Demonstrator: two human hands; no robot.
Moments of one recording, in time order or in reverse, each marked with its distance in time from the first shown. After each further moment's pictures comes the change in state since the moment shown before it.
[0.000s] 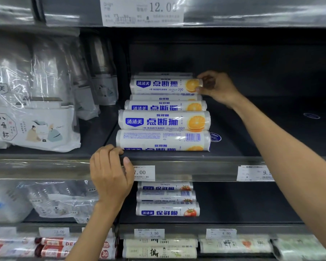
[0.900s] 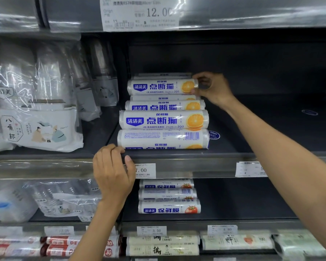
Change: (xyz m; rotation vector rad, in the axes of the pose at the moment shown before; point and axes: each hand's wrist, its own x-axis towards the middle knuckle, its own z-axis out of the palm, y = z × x) left_hand 0.000 0.001 -0.002 -0.012 -0.037 -0.031; right_hand 0.003 0.010 0.013 0.068 0.079 -0.035
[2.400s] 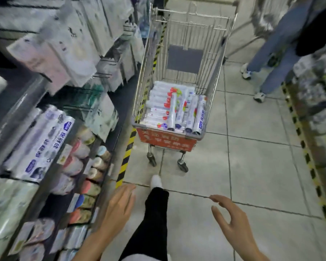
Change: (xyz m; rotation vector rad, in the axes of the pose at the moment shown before) left_hand -0.387 0.760 -0.069 -1.291 -1.565 0.811; right_hand -0.941 0.052 -0.394 -0.424 0.937 1.451
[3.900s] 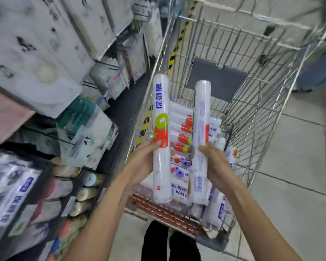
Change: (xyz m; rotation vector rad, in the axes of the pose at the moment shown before) left_hand 0.475 -0.030 0.005 -1.604 -0.157 -0.731; right_hand 0.521 -0.093 0.043 1.030 -0.393 0.485
